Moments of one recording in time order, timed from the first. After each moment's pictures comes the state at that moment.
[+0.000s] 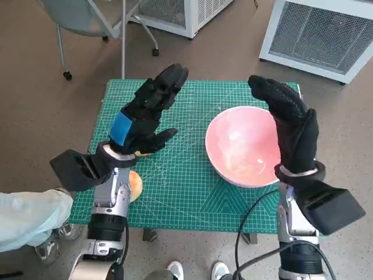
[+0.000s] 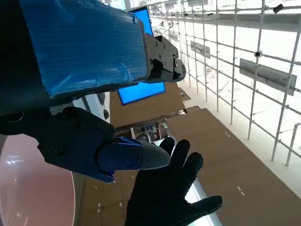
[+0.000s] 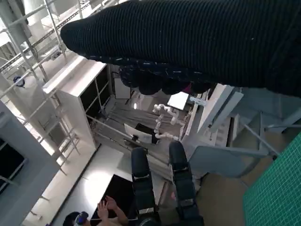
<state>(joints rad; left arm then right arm) -0.61 0.09 0.13 0.46 -0.36 -0.48 -0.64 -0.48 -0.10 -0.09 0.20 0.16 -0.55 0.25</state>
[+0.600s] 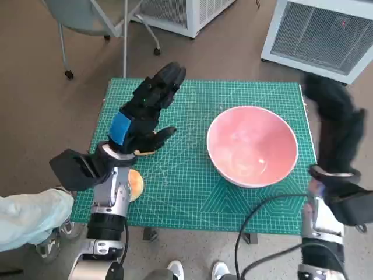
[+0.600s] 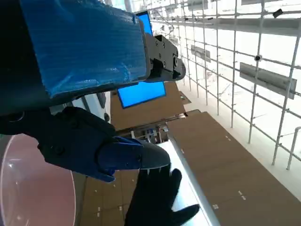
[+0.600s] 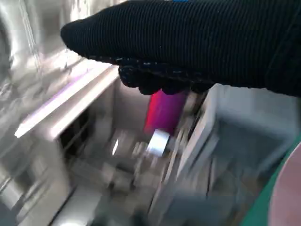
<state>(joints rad) -0.61 0.09 0.14 0.49 -0.36 -0.49 -0.63 -0.54 -0.23 -0.28 0.57 0.09 -0.75 0.08</state>
